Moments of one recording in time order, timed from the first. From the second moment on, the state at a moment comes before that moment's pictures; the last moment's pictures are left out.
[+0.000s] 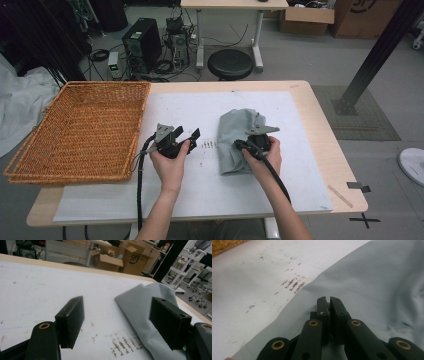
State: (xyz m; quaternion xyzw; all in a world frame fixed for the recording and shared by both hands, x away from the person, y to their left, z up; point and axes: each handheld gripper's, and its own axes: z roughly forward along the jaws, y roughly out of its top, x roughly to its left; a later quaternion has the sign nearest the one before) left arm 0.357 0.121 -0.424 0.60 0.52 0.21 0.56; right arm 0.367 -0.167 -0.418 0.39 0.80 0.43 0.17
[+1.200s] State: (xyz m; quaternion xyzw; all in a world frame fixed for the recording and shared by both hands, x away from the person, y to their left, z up) left arm 0.348 0.126 -0.423 0.60 0.52 0.23 0.56; right arm 0.296 -0.300 -0.403 0.48 0.65 0.53 0.24
